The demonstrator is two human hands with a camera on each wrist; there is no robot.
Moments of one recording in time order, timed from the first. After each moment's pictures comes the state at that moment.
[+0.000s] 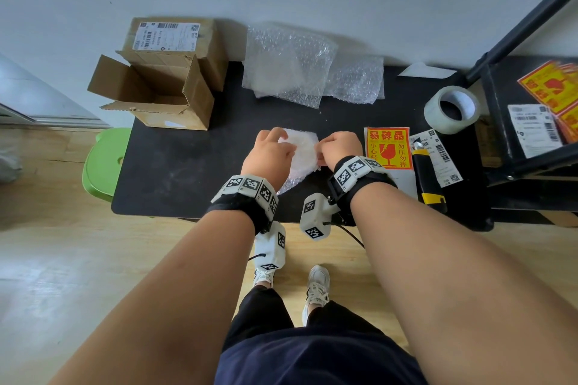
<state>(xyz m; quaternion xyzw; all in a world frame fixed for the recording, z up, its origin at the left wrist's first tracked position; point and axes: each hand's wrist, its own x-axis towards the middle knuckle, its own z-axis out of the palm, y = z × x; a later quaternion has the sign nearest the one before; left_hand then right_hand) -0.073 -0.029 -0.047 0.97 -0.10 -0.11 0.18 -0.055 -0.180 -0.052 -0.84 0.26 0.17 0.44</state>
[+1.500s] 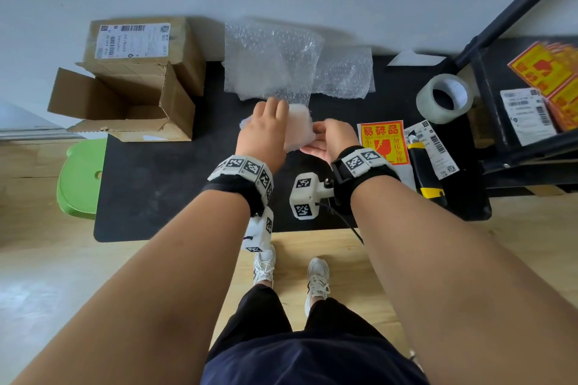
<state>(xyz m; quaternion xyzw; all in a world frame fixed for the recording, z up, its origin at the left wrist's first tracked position) -0.021 -0.038 -0.039 0.98 -0.18 -0.05 0.11 -0.030 -0.179 -0.036 -0.54 0.38 0.17 0.73</state>
